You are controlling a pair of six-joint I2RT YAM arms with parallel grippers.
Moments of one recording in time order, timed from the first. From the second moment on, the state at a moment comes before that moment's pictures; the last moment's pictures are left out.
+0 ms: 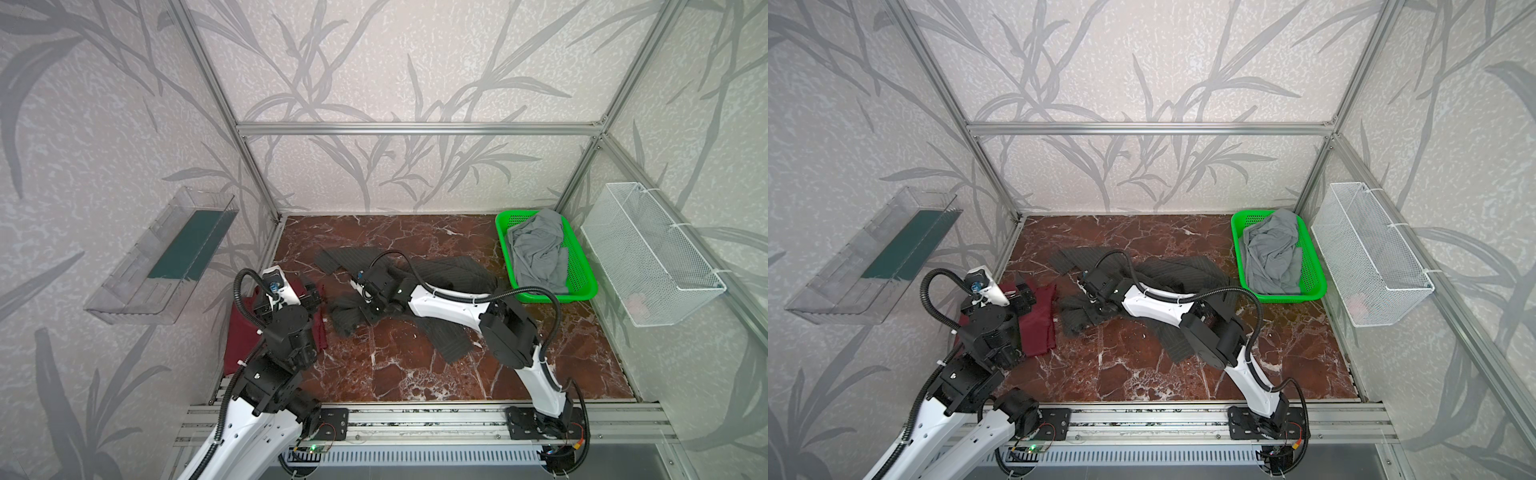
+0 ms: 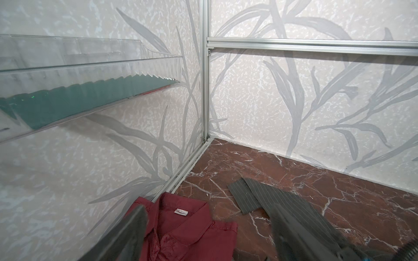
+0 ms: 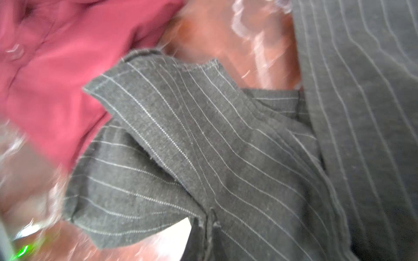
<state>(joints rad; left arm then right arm) -0.49 0.50 0.65 -0.29 -0.95 -0.15 1.03 2.15 1.62 -0.40 -0.08 0.33</state>
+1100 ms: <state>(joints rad) -0.49 0.49 0.65 -0.29 -0.94 -0.15 1.10 2.35 1.79 -0.30 -0.22 0.19</state>
